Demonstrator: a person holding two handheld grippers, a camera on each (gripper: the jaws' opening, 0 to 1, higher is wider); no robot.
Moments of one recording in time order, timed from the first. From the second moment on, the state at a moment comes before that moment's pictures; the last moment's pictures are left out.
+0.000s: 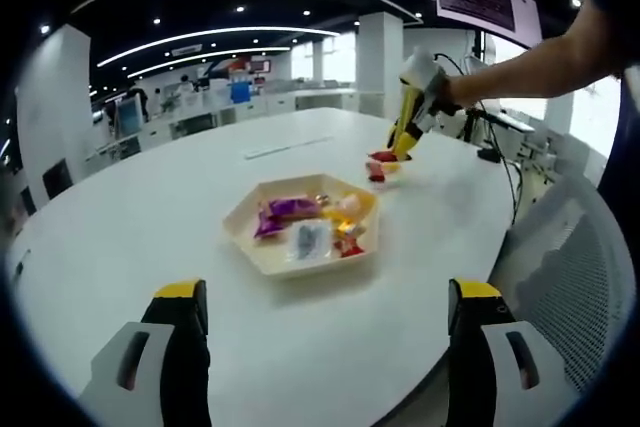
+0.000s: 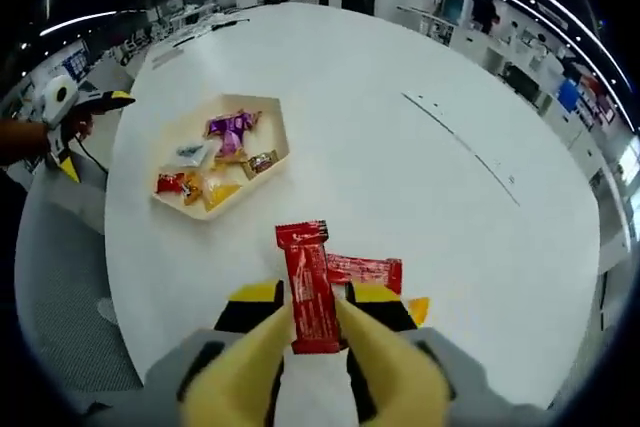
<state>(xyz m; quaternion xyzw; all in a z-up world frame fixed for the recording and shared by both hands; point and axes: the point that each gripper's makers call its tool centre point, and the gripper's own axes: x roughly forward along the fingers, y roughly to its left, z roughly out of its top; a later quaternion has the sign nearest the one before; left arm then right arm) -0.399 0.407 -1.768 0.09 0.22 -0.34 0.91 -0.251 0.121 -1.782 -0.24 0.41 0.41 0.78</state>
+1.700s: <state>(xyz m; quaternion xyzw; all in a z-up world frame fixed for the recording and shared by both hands) -0.399 0.401 -1.756 0.08 0.19 -0.36 0.91 -0.253 0.271 -1.733 -0.26 0.37 0.49 0.75</state>
